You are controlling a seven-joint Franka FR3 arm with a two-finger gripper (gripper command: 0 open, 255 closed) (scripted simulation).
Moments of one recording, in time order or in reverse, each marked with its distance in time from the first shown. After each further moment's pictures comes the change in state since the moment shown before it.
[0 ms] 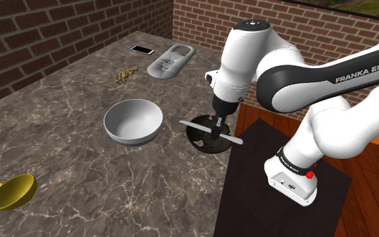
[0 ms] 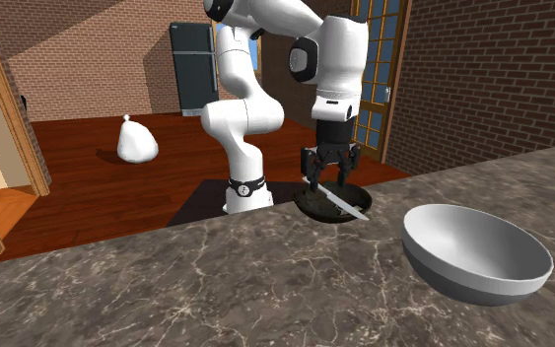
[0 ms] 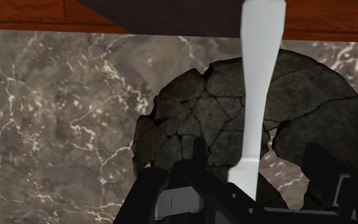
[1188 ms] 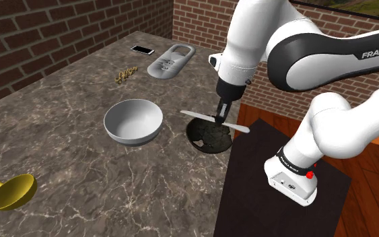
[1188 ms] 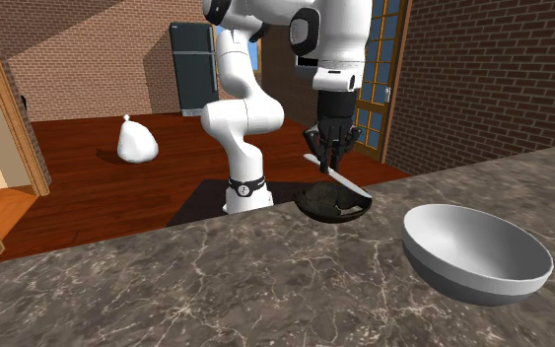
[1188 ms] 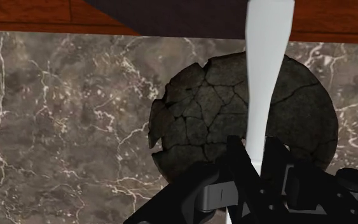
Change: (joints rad) arm -0.003 -0.061 -0.030 0.095 -0.017 -0.156 -0.006
